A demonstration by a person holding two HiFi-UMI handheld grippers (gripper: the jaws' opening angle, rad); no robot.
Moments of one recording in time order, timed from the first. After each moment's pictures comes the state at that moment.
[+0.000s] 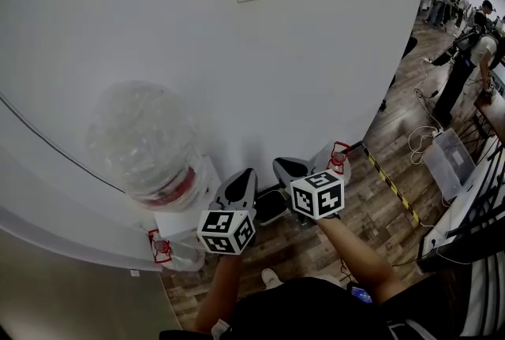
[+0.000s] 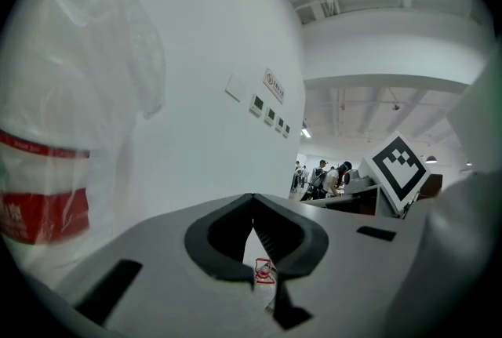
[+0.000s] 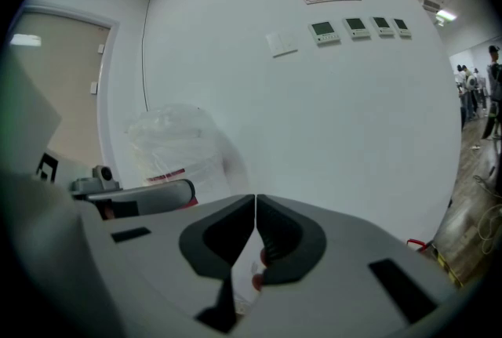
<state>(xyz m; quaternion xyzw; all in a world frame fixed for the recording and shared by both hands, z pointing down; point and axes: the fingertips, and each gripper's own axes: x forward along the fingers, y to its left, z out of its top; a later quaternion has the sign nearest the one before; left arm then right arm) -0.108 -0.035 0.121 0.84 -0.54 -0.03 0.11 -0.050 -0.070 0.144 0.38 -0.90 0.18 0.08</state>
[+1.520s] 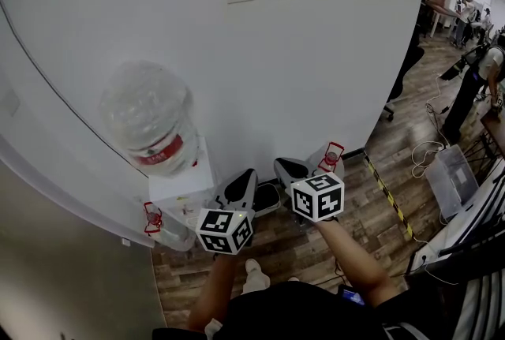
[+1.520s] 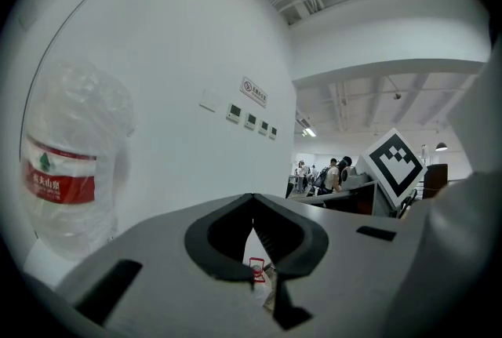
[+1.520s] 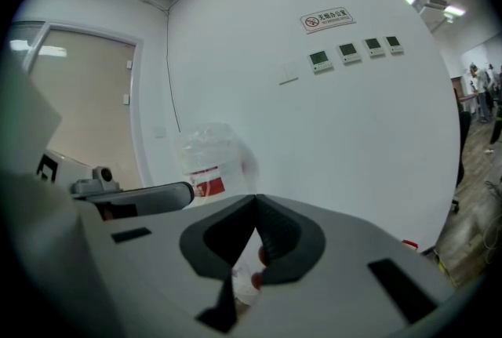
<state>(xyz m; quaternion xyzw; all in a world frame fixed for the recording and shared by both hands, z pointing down) -0.004 0.059 0.101 0.82 -0.57 -0.02 0.08 0.048 0.015 0.120 0.33 -0.93 0.16 0.06</state>
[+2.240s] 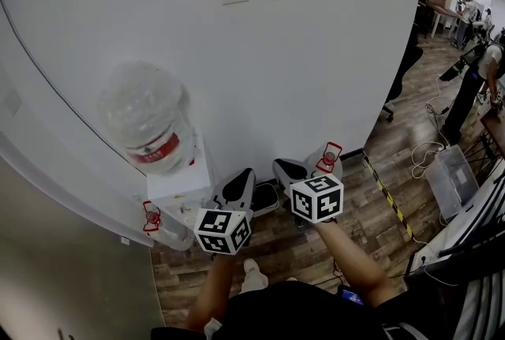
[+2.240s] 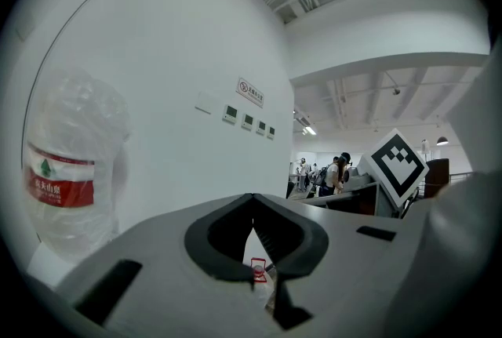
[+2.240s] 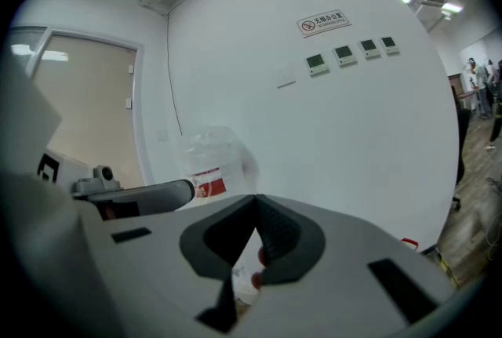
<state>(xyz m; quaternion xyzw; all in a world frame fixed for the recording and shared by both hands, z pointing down) 0.012 0.065 0.096 0.81 -0.58 -0.01 0.07 0.065 0.023 0.119 0.32 -0.93 0.17 0.05</state>
